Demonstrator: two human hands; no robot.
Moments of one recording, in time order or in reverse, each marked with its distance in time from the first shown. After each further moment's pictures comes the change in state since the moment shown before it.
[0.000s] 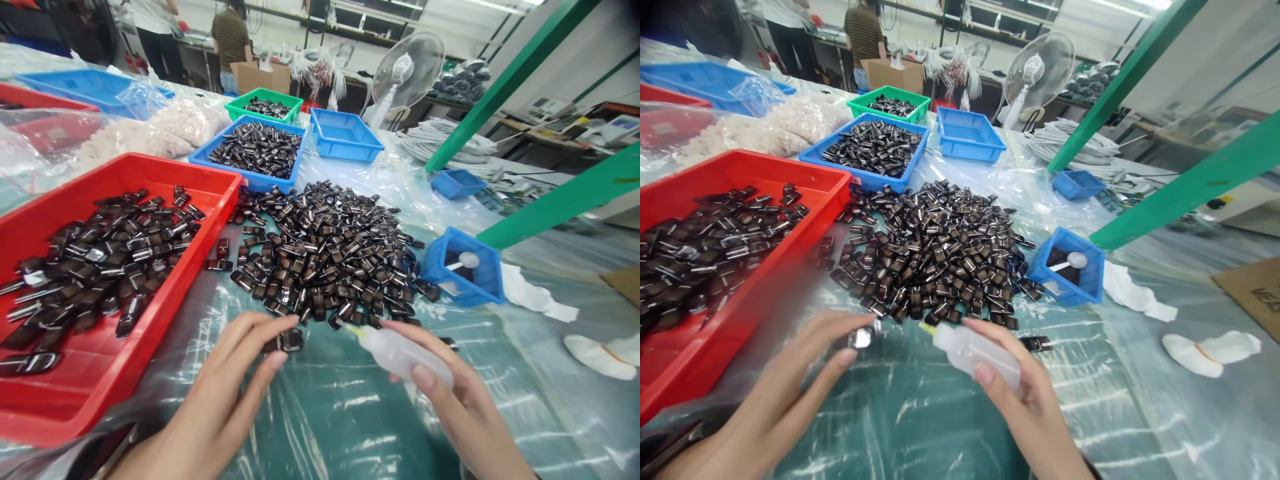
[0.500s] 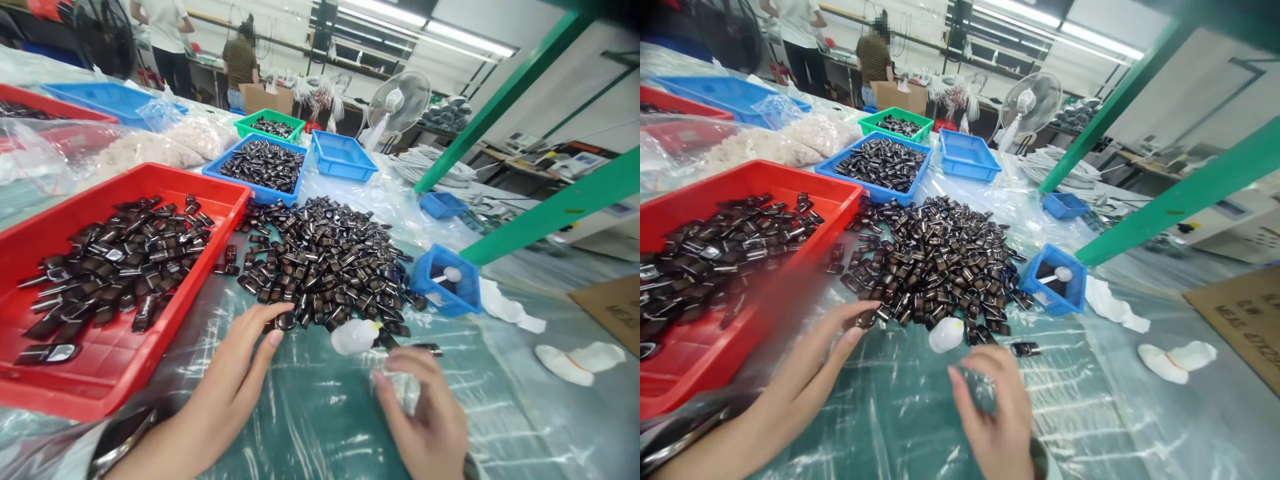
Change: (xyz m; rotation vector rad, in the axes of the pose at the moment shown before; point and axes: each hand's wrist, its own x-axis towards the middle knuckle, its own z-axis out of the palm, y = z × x) left_hand 0.003 -0.005 0.002 -0.095 0.038 -0.100; right_hand -0.009 0.000 0.038 -0.387 0.294 -0.447
